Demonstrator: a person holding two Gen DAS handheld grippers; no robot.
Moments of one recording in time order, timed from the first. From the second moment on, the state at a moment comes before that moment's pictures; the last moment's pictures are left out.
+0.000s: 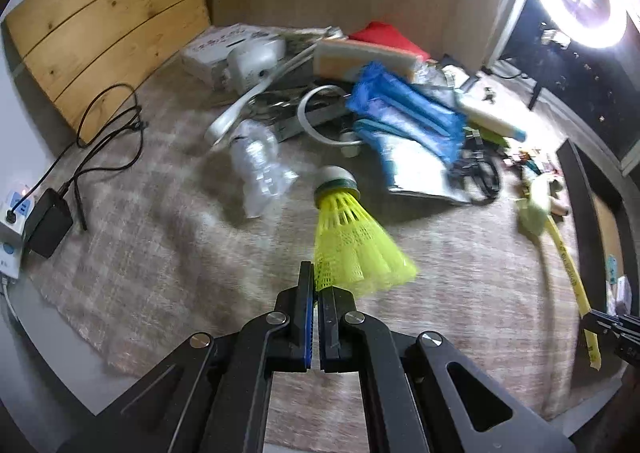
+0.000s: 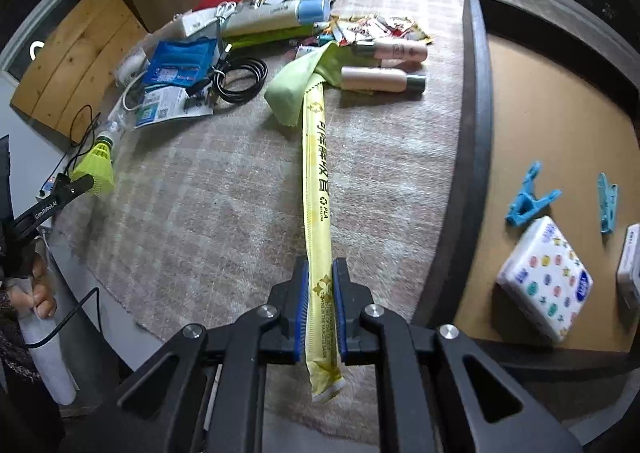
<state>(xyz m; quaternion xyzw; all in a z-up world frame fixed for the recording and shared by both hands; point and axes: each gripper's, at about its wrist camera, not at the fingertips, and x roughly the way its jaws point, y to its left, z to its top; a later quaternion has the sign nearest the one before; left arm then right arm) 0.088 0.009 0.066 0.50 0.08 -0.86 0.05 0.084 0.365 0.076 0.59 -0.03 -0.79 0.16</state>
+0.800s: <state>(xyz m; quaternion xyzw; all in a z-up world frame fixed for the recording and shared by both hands) 0.062 0.208 0.108 0.47 0.01 -0.87 -0.13 0.120 0.449 0.133 0.52 -0.08 -0.85 0.10</state>
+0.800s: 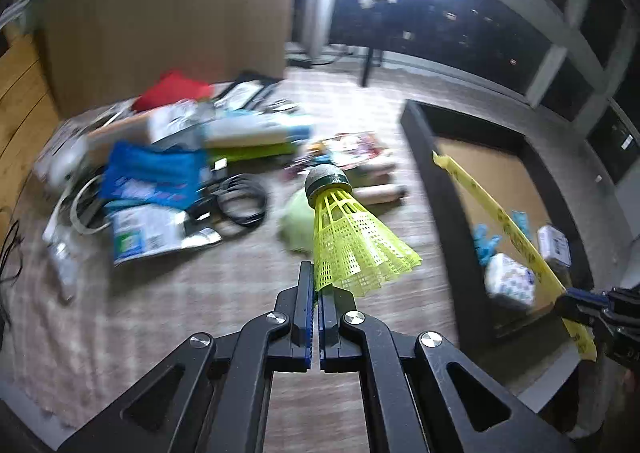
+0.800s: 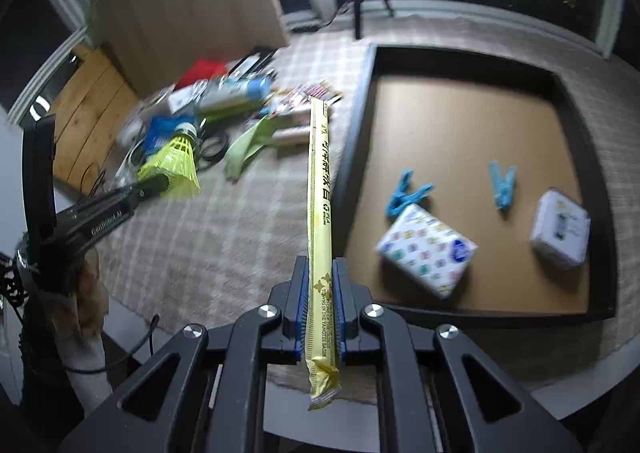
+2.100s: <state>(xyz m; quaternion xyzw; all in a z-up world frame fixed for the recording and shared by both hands) -0.014 0.292 0.090 0.49 -0.04 -0.85 -0.18 0.029 0.490 0.130 0.51 -0.05 -0.86 0.06</state>
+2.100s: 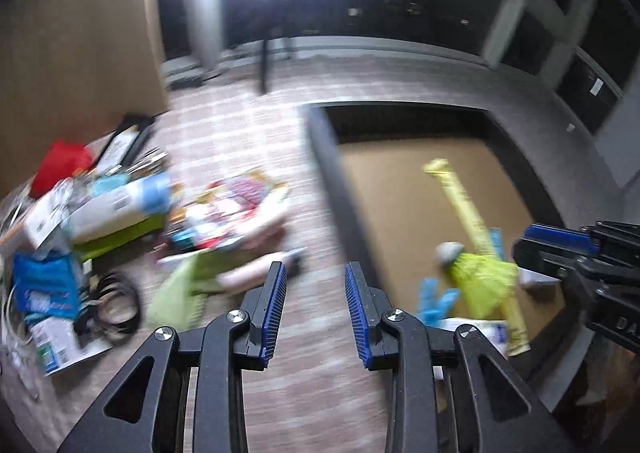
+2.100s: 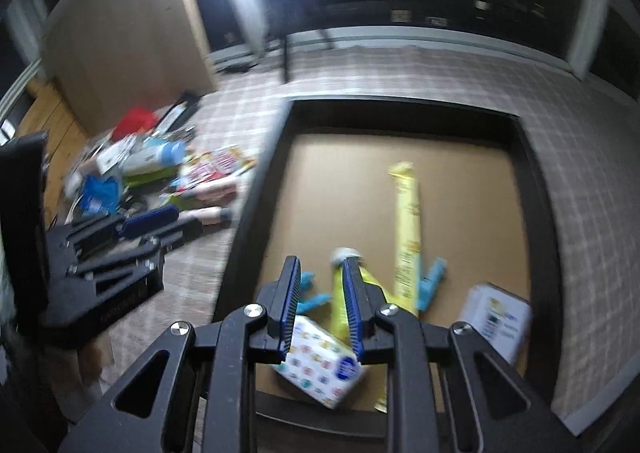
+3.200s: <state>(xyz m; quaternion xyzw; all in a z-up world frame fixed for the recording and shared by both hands) -0.074 0.227 0.020 0.57 -0.04 -0.81 -0.12 -0.076 0.330 0.041 0.57 0.18 -0.76 0.26</state>
